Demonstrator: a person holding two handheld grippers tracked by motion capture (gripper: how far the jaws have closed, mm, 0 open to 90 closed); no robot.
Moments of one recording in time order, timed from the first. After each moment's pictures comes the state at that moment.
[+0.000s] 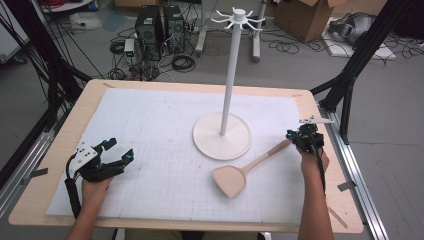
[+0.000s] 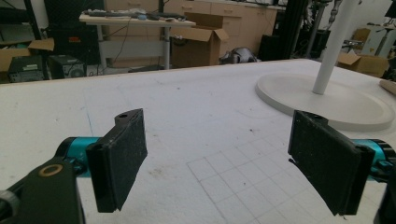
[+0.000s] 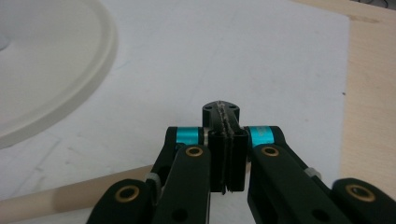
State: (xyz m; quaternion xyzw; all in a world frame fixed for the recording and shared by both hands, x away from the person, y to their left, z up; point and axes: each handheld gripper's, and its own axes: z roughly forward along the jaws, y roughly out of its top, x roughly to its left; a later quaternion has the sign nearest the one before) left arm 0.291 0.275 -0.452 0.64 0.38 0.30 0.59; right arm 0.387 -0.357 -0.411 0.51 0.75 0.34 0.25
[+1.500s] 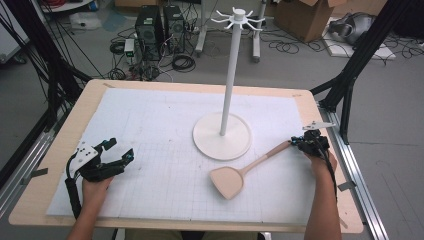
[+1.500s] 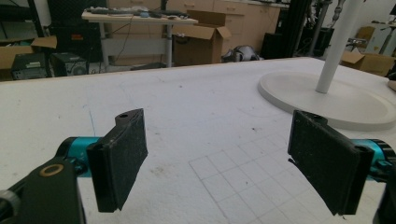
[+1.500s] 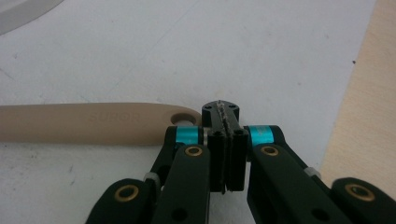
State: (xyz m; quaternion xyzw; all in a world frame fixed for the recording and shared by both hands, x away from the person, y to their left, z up) left arm 0.292 0.274 -0.452 0.64 0.39 0.30 0.59; right arm 0.398 -0.392 -0.443 0.44 0.81 0.32 0.22
